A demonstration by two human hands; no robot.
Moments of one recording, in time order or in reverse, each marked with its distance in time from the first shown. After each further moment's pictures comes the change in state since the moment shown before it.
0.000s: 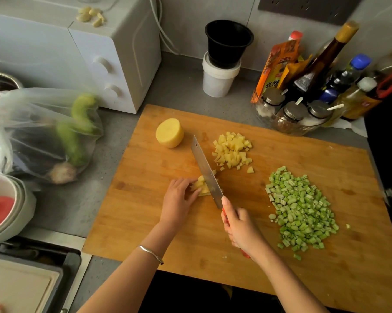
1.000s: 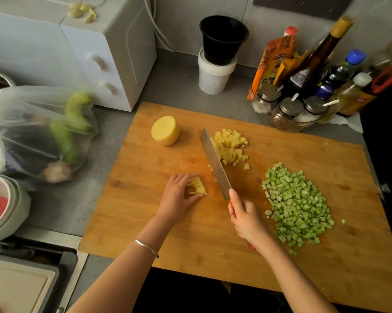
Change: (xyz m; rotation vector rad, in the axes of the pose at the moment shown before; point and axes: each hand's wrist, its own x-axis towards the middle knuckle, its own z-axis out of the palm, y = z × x) left_hand 0.006 -0.006 0.002 0.015 -0.152 0.071; right_hand 0.010 0.012 -0.018 -0.007 0.085 0.001
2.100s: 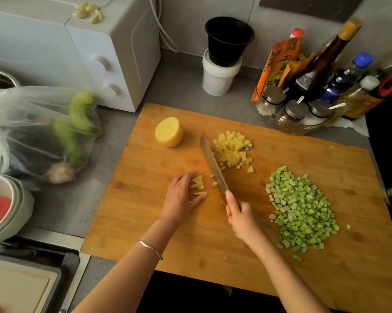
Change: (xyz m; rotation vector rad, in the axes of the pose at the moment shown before) left_hand 0.002 0.000 0.003 -0.011 0.058 -0.051; right_hand 0.010 -0.006 0.014 -0.082 0.027 0.053
